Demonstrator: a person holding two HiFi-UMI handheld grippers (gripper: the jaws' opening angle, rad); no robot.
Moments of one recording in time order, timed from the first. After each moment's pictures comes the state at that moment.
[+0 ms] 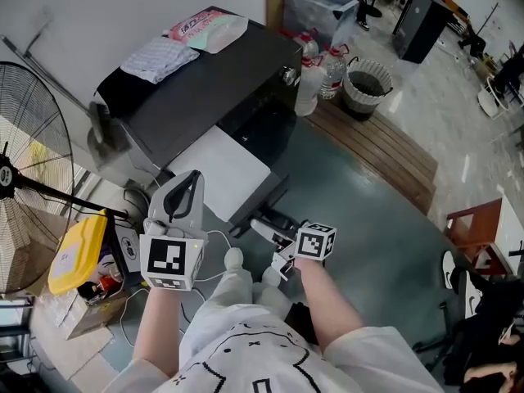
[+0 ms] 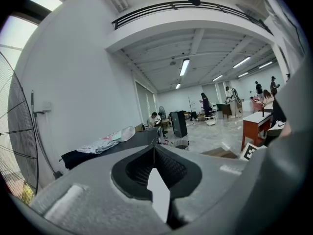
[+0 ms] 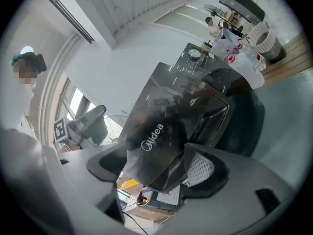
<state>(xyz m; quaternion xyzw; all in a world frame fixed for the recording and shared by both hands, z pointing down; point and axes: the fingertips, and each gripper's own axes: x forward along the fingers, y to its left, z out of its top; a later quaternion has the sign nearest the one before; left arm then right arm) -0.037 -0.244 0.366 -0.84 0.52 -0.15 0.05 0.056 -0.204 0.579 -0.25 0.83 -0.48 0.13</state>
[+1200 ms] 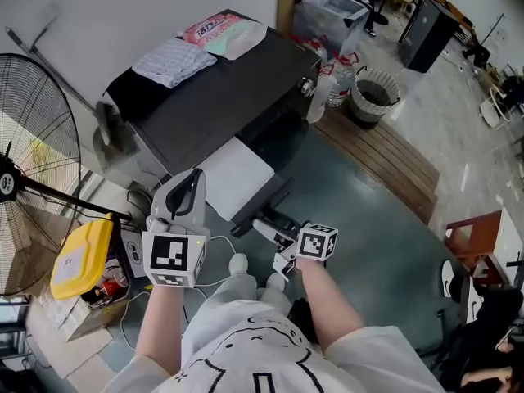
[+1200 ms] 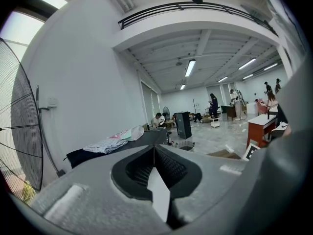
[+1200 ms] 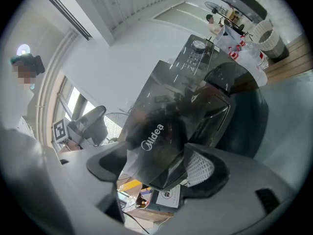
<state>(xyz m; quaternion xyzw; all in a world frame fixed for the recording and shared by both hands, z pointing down) -0.087 -0.279 0.362 -0.83 0.54 -0.14 0.04 0.014 -0.238 0.573 -0.25 0.83 -0.49 0.11</state>
